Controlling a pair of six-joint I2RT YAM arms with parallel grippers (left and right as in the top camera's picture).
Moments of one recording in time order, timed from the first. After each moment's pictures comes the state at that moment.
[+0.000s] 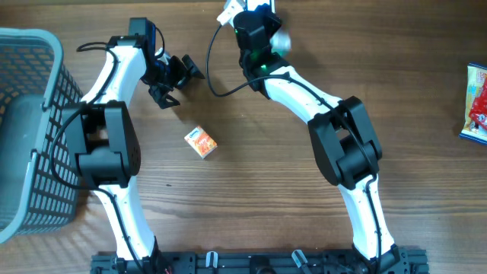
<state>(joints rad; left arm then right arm) 0.00 2.21 1.72 -0.96 0.48 -0.60 0.53 2.35 1.79 0.28 0.72 -0.96</state>
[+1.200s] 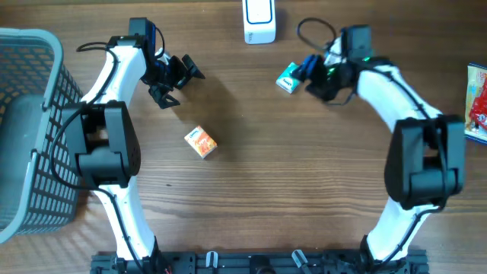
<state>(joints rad) 0.00 2.21 1.72 -0.96 0.48 -0.60 0.11 2.00 1.38 -0.47 -0.53 0.67</state>
